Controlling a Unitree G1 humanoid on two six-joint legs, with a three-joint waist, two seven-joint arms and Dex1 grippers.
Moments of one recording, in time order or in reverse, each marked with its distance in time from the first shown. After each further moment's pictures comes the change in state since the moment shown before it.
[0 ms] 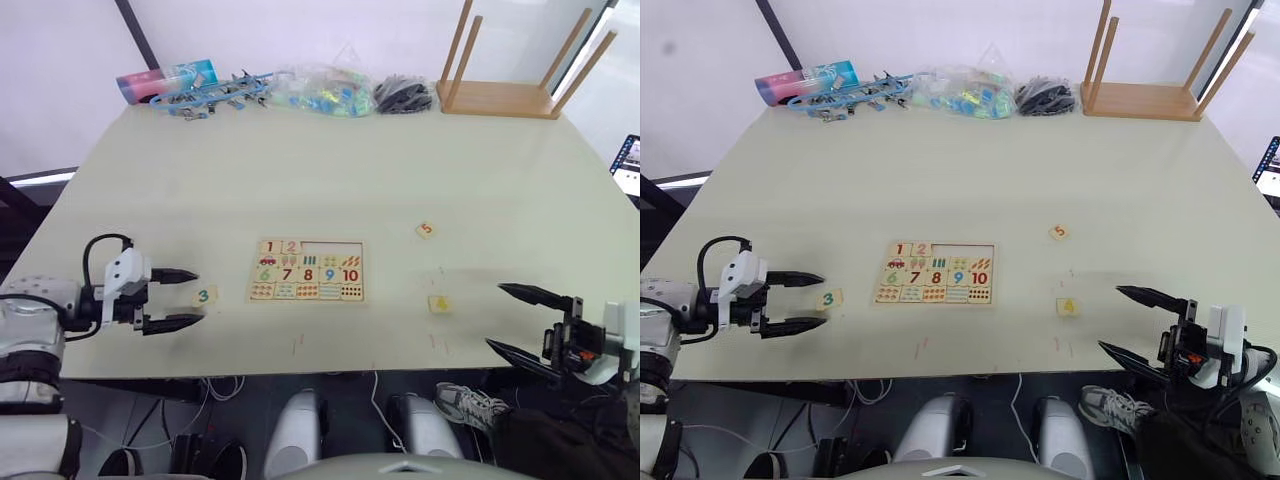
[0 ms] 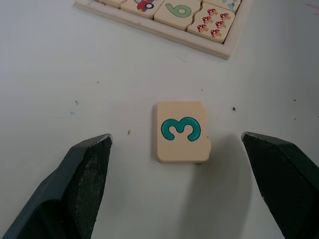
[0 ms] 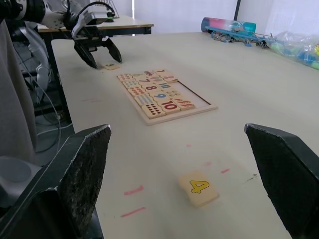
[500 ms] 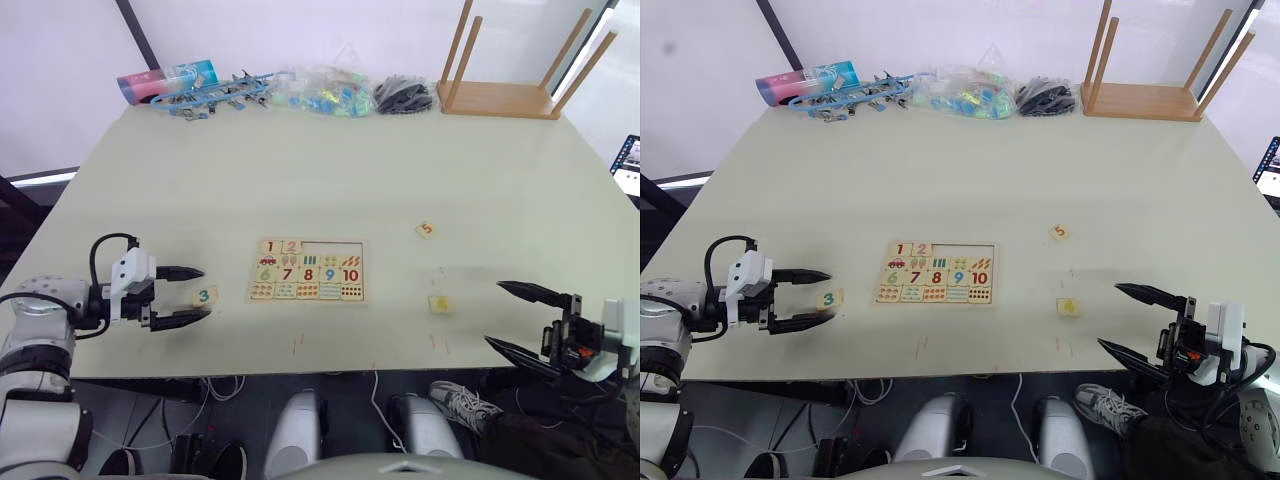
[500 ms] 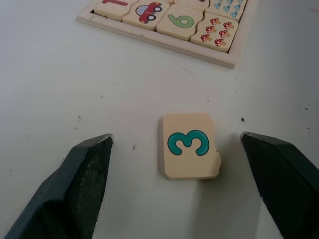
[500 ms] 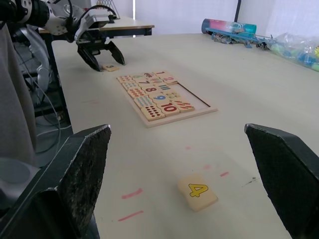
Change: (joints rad) left arm -0.046 -0.015 -0.089 0.082 -0.083 -0.045 -0.001; right arm -0.011 -0.002 0.002 0.003 0.000 0.007 0.005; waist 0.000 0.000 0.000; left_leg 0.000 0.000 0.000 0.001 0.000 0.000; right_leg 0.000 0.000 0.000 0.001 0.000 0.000
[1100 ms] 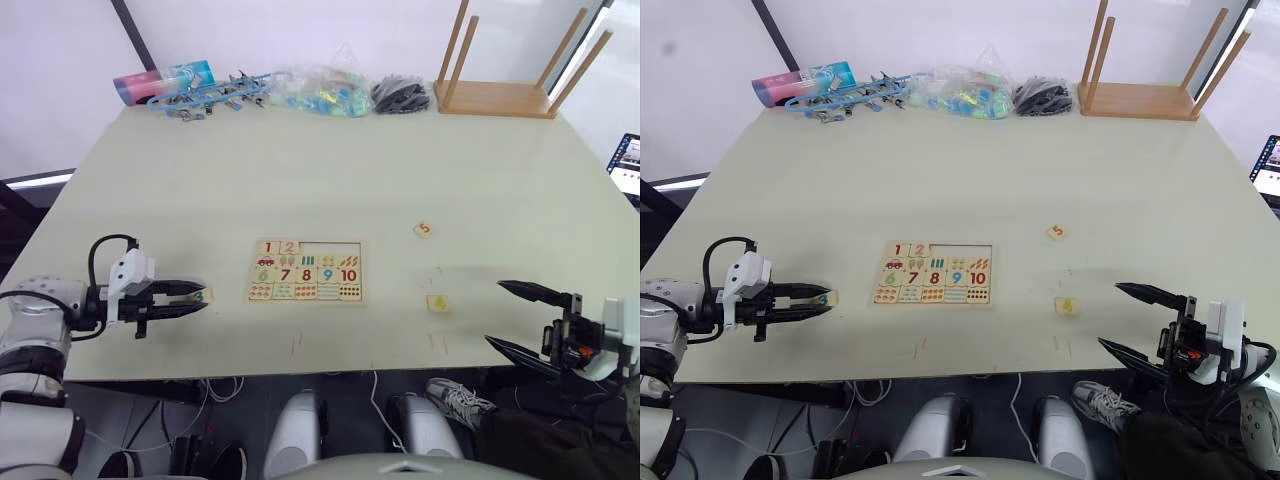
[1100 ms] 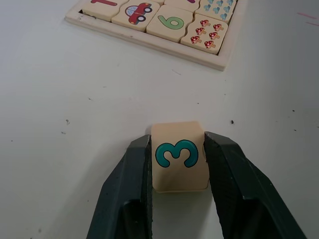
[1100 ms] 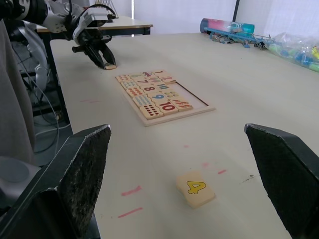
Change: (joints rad) left arm 0.005 0.038 -0.059 -0.028 -0.057 0.037 -0.001; right arm -0.004 -0.003 0.000 0.003 0.000 -0.001 0.001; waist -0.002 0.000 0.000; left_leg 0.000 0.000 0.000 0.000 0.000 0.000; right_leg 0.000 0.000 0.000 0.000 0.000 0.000
